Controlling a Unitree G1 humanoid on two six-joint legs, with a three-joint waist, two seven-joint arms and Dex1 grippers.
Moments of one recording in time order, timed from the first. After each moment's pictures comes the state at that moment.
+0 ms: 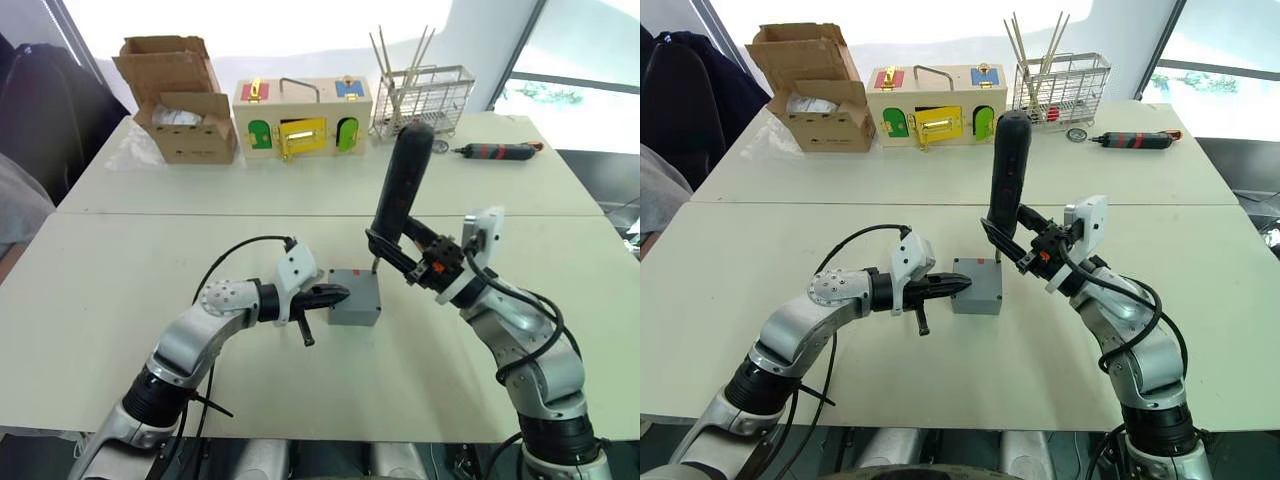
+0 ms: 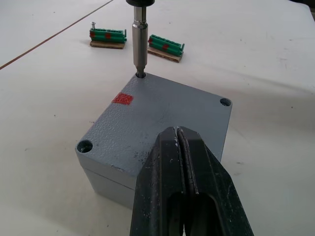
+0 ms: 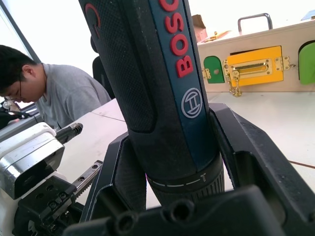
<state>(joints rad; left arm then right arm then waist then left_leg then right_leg) -0.35 0.43 -0.31 -0.30 -0.33 0.60 -0.79 -0.15 -0.41 -0.02 -0.47 0.47 0.38 0.53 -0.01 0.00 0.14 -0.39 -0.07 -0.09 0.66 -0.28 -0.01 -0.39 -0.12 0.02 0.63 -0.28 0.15</state>
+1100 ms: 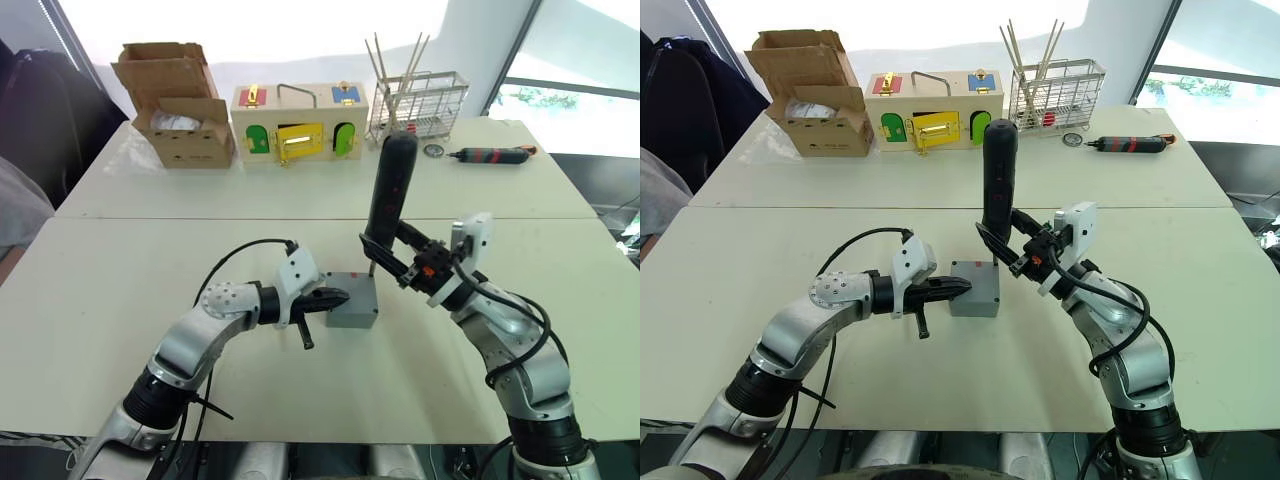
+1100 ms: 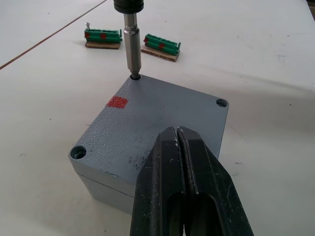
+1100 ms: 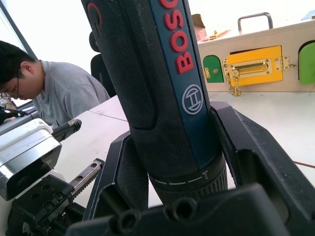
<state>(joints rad) -0.34 0.43 -0.32 -0.30 -0.31 0.59 -0.79 -0.14 -0.38 0.02 -0.44 0.41 0.34 0.53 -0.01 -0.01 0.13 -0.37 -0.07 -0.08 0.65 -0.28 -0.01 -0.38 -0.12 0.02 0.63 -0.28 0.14</state>
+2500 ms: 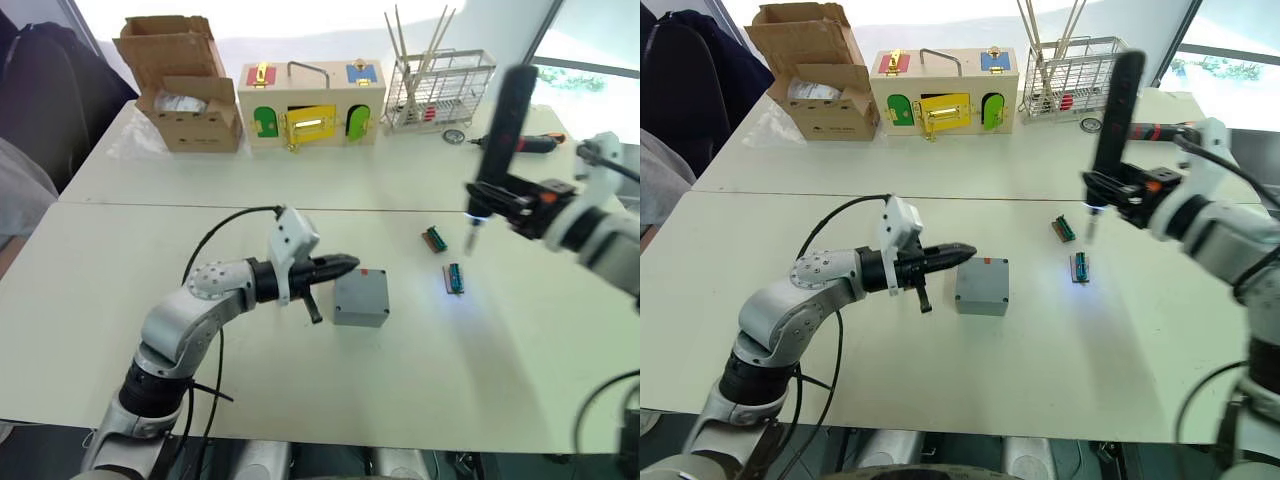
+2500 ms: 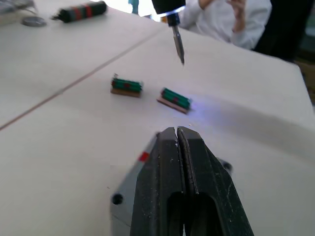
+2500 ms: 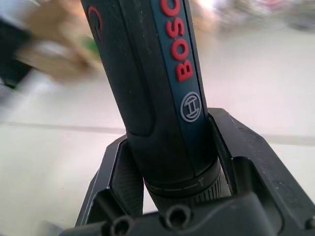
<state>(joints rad) -0.41 0.43 -0.26 -0.45 -0.49 0.76 -0.74 -0.36 -1.08 -0.38 -0.20 0.93 1.15 0.33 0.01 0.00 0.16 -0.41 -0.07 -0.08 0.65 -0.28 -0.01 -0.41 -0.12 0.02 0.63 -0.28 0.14</state>
